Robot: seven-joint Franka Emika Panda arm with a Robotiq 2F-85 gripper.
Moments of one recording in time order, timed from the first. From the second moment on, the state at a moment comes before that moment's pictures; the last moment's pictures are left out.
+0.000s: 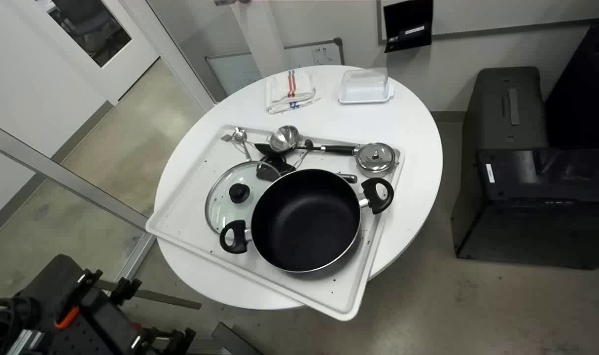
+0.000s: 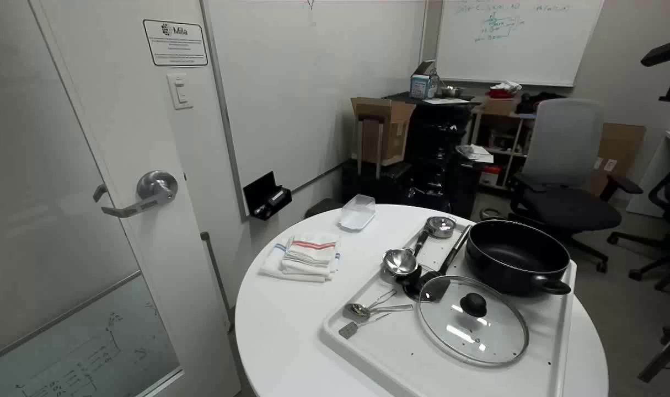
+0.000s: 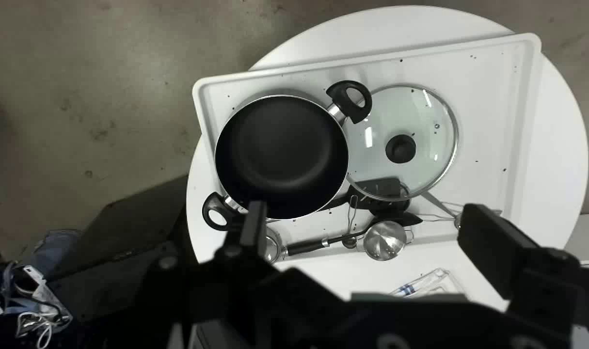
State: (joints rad) arm -0.14 -0.58 -0.27 -2.37 -0.12 1.88 -0.30
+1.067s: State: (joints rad) arm -0.12 -0.51 -0.26 -2.35 -0.11 1.88 -0.30
